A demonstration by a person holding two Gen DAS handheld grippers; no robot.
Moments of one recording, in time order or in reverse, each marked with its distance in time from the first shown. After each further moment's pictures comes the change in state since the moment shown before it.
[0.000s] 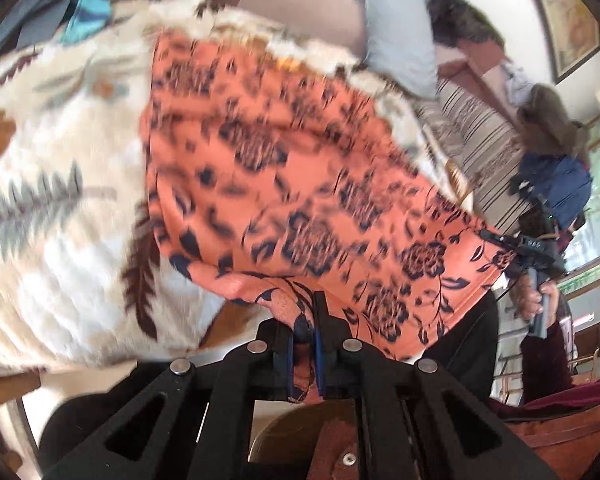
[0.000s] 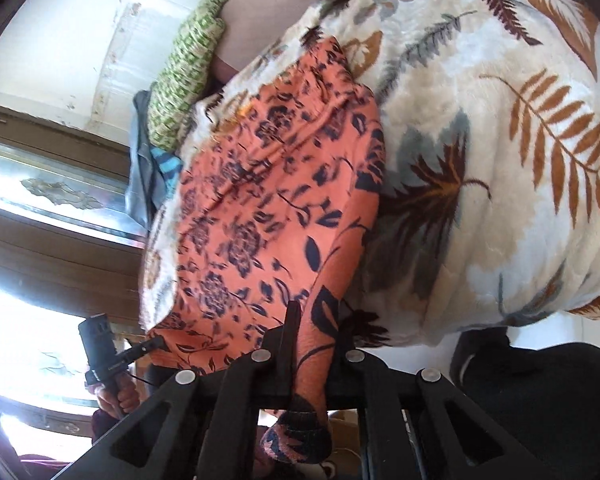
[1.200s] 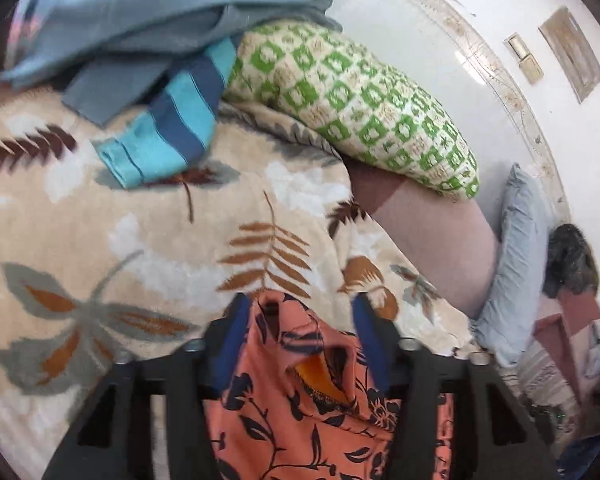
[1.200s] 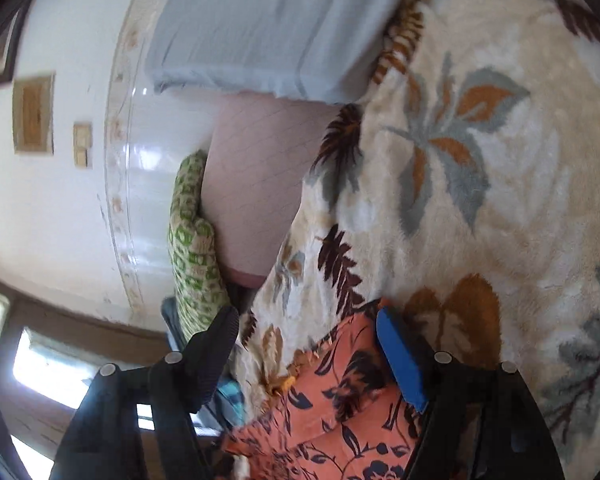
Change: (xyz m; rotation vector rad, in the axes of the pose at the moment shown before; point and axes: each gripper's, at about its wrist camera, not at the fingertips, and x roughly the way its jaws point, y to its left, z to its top) left arm 0.056 0.124 0.240 -0.438 -0.631 0.288; right arm 0.137 -0.025 0.295 0.163 -0.358 0.089
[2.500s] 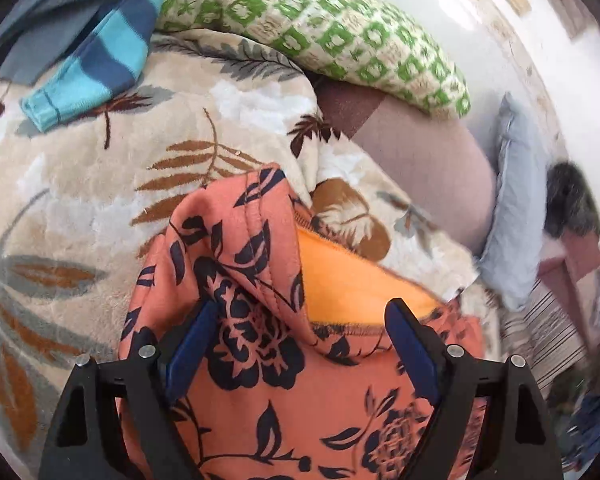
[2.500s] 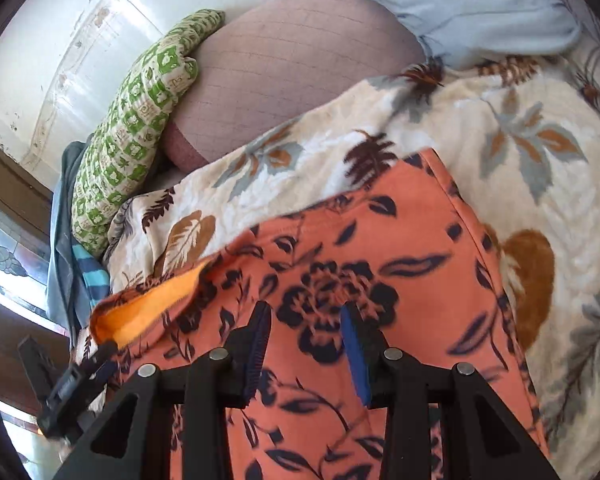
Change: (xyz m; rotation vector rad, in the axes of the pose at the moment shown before) left arm 0.065 -0.022 -0.036 -0.005 0.250 -0.156; right arm 0.074 0.068 -0.102 -0.323 0.165 -0.367
